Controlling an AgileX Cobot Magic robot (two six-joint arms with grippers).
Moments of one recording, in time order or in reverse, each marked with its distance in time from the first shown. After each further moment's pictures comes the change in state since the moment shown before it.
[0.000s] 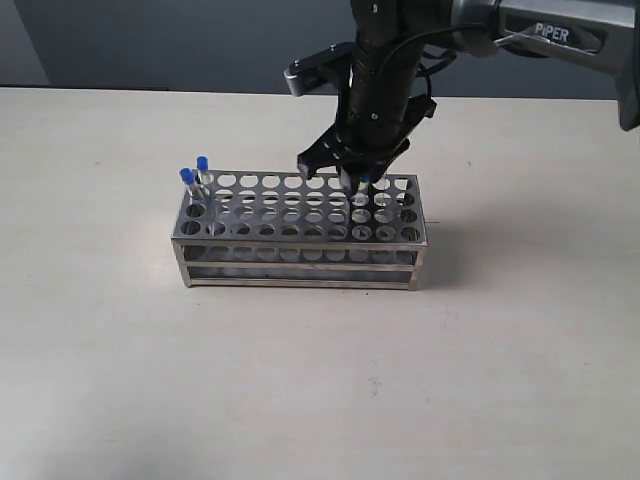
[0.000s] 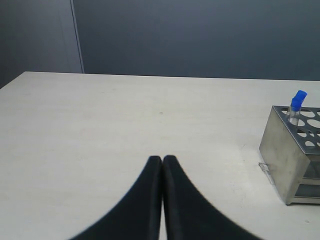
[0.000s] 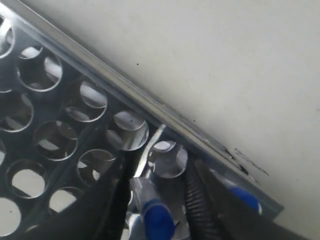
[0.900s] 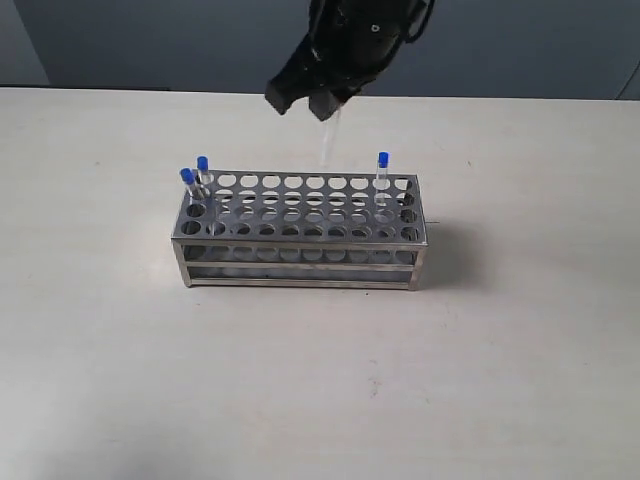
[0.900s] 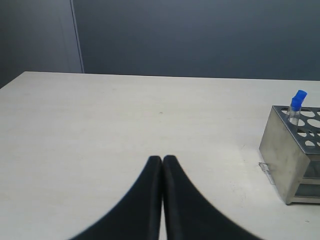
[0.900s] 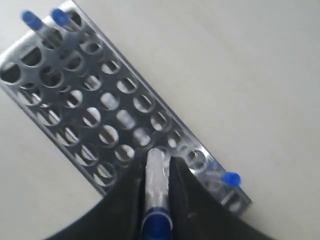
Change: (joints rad) left arm 0.000 0.000 0.000 0.000 0.000 0.000; right arm 0.090 -0.248 0.000 0.046 -0.017 -0.150
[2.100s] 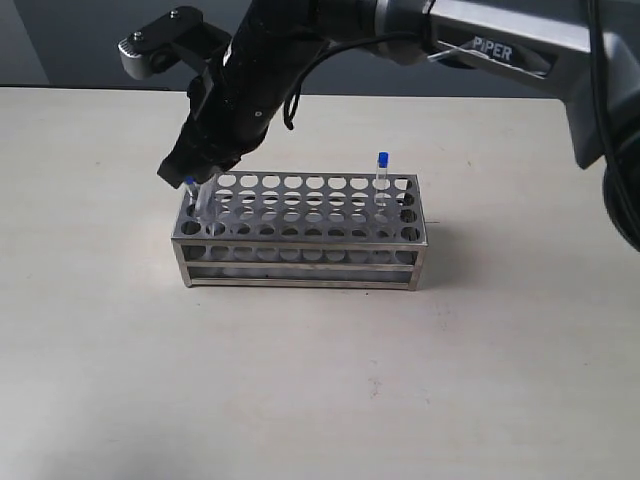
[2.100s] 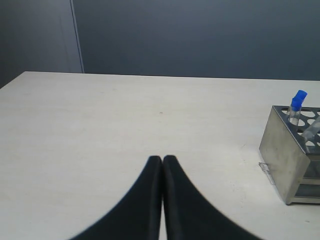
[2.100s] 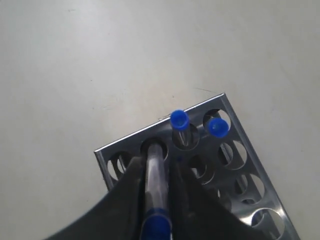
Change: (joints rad) left arm 0.000 0.000 0.000 0.000 0.000 0.000; right arm 0.092 0.251 -0.099 0.313 -0.180 -0.294
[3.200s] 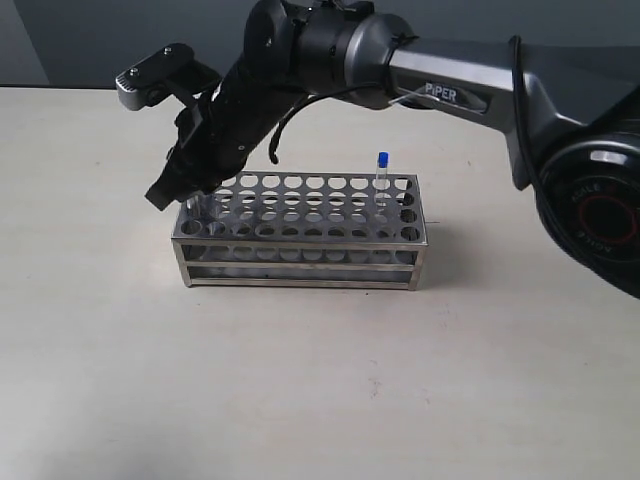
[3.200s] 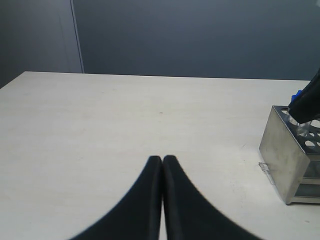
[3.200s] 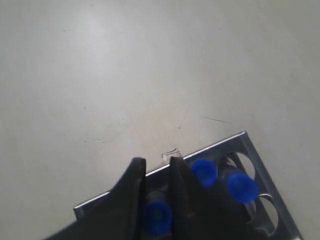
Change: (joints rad) left arm 0.000 0.000 0.000 0.000 0.000 0.000; right arm 0.004 0.105 0.000 0.130 -0.145 -0.109
